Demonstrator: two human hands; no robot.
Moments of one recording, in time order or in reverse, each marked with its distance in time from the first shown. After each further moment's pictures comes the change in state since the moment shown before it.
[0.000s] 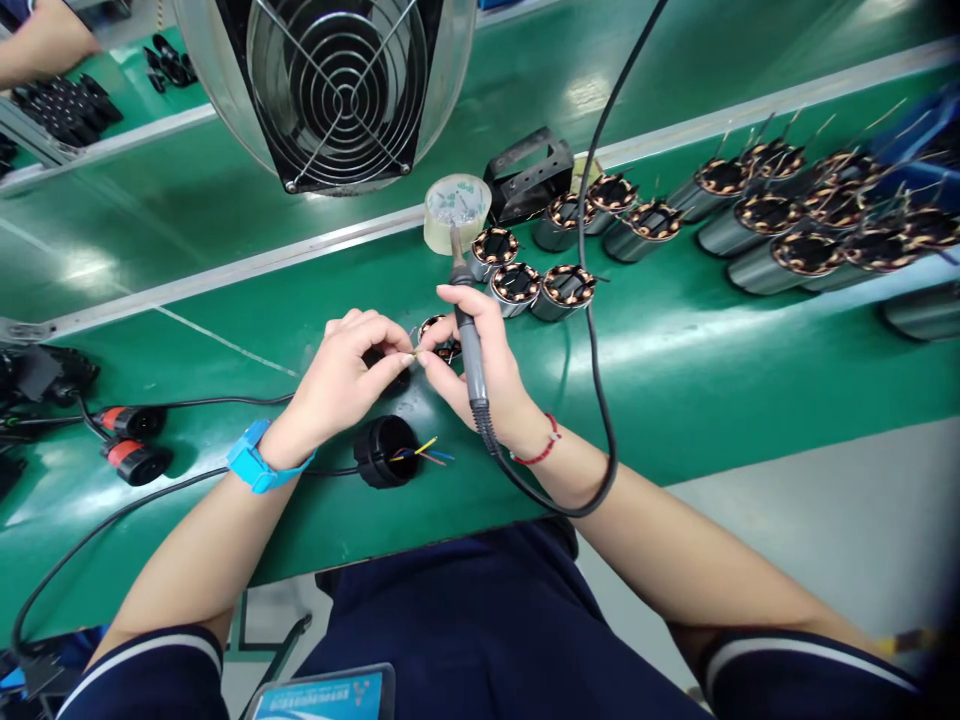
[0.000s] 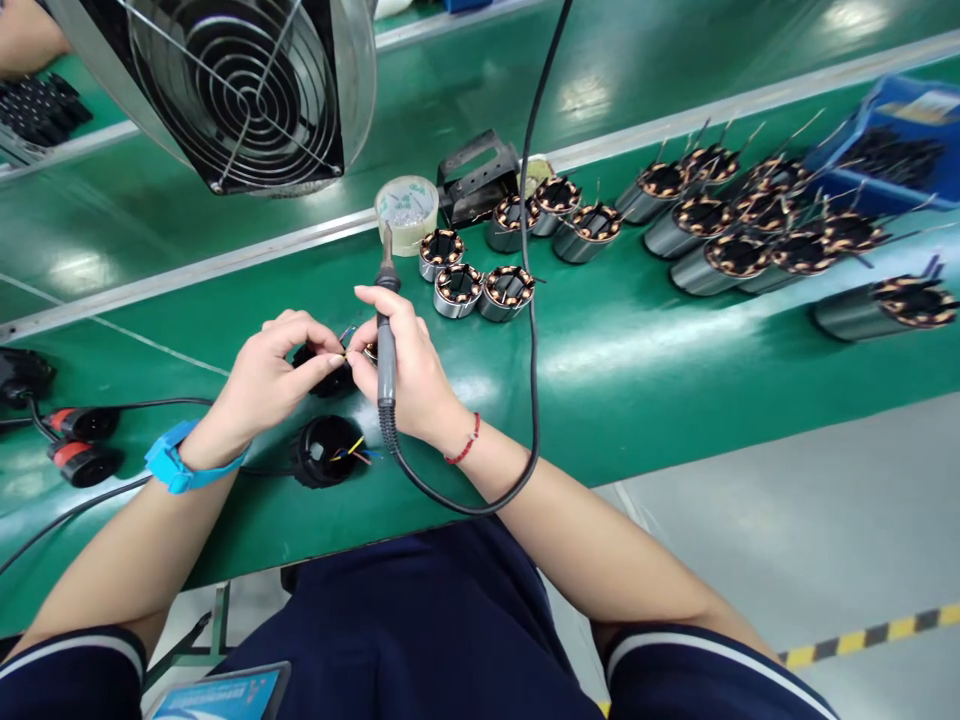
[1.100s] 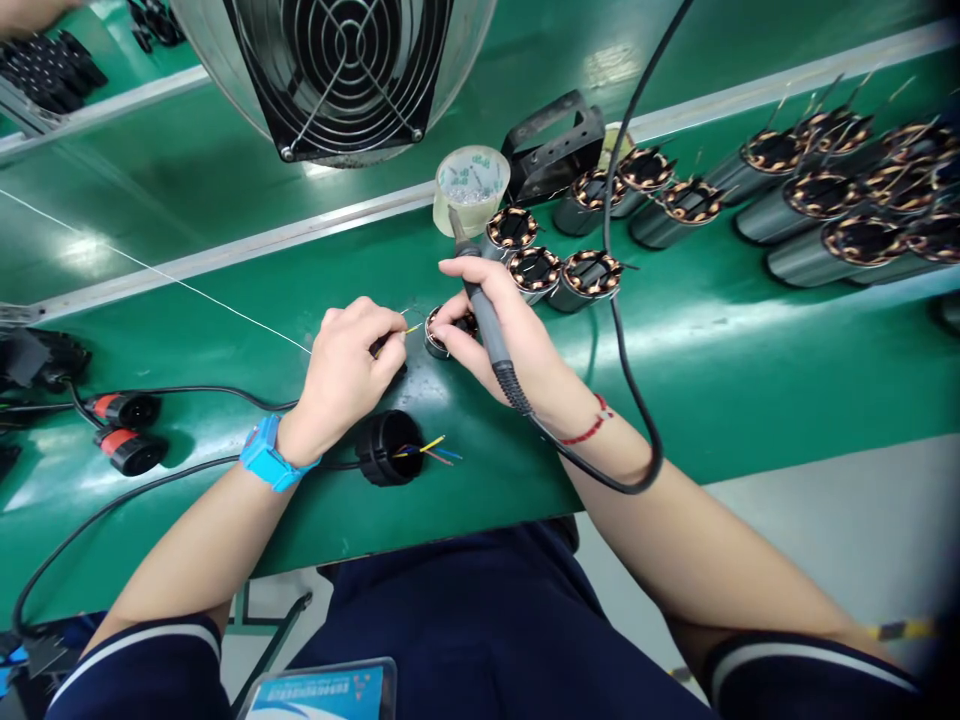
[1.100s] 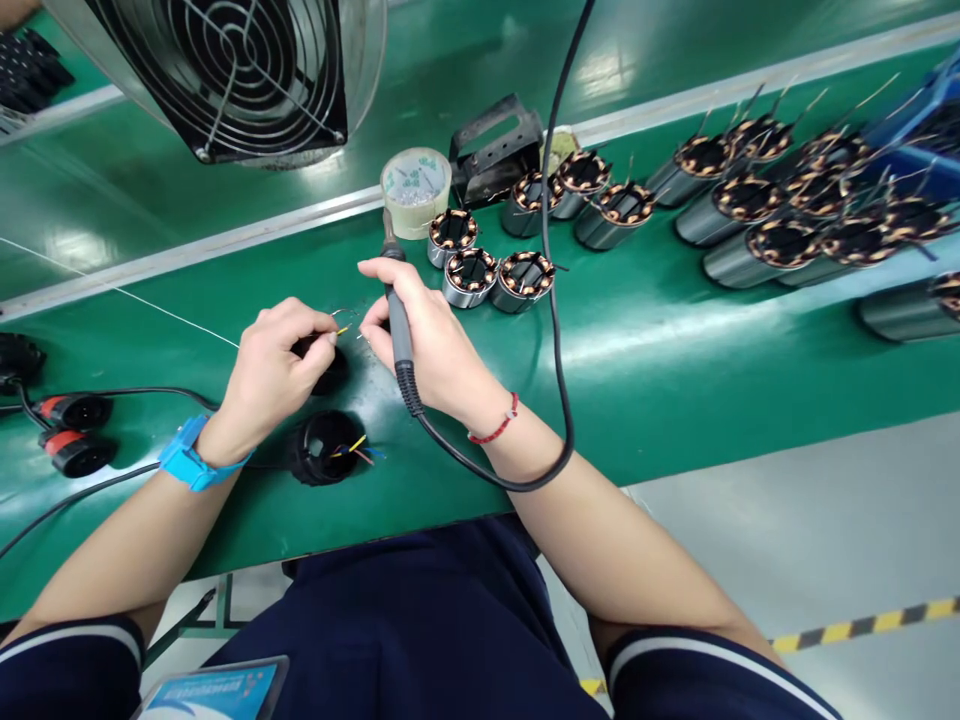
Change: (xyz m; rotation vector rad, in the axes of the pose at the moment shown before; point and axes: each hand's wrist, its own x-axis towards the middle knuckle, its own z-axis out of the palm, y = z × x) left_hand 0.000 -0.010 0.018 0.241 0.191 0.033; right_hand 0.017 0.012 -0.018 -0.027 -0.156 0.030
